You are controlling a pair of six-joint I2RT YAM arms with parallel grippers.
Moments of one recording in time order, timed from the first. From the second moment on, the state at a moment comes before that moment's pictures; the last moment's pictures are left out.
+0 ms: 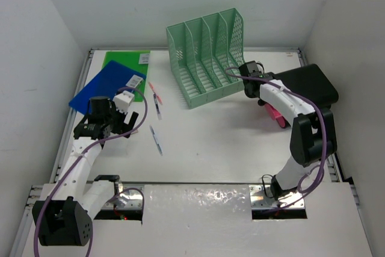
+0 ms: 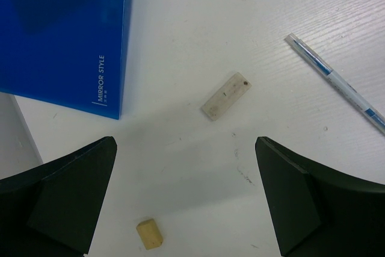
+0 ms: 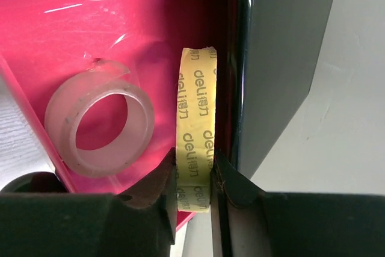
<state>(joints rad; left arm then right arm) 0.01 0.91 0.66 -0.57 0.09 0.43 0.29 1.68 1.23 -0.76 0.92 -0.23</state>
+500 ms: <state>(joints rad) 0.01 0.92 0.66 -0.56 0.09 0.43 0.29 1.63 1.25 -0.77 0.83 -0.24</state>
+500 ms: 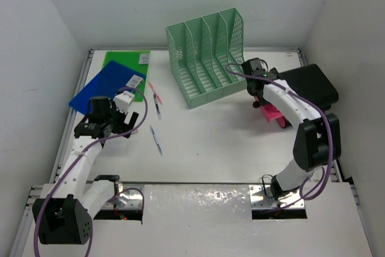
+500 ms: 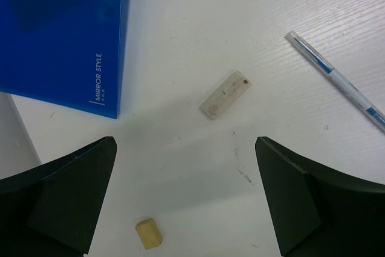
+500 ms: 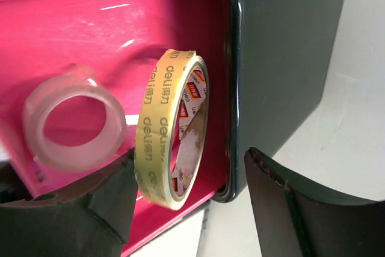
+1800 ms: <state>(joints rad) 0.01 0.93 0.67 -0.56 0.07 0.43 0.27 1.63 1.27 -0.74 0.67 -0.31</state>
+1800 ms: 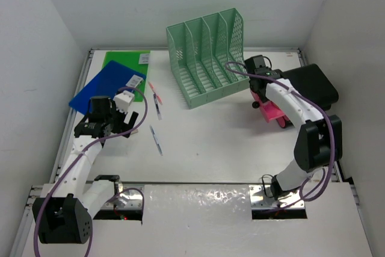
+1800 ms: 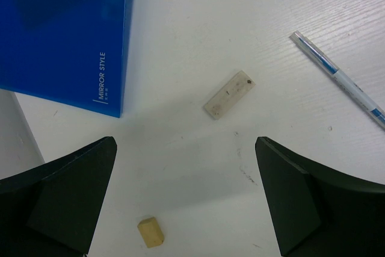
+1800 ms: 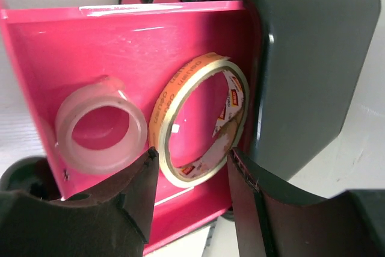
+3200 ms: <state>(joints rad) 0.01 0.93 0.67 -0.56 0.06 0.42 0.51 1.68 1.06 -0.63 0.71 -0.14</state>
